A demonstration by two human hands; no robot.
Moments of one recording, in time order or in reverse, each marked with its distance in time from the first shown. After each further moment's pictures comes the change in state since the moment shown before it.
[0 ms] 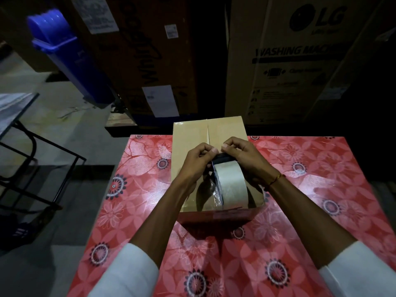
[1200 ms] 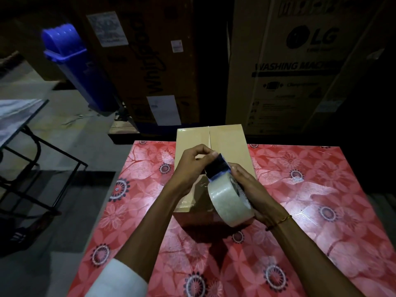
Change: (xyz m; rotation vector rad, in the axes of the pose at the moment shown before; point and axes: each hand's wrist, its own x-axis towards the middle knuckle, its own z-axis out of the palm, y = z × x) left_hand -0.035 0.027 -0.015 0.055 -0.019 0.170; right_hand -0.071 0.018 0.023 0.274 -0.056 0.035
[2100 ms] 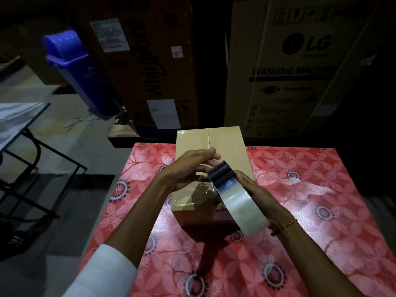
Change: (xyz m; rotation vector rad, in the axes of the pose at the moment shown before) left_hand 0.000 0.013 -0.020 -0.135 -0.334 -0.278; right_hand -0.035 -0.022 -0.007 -0.054 -0.066 0.060
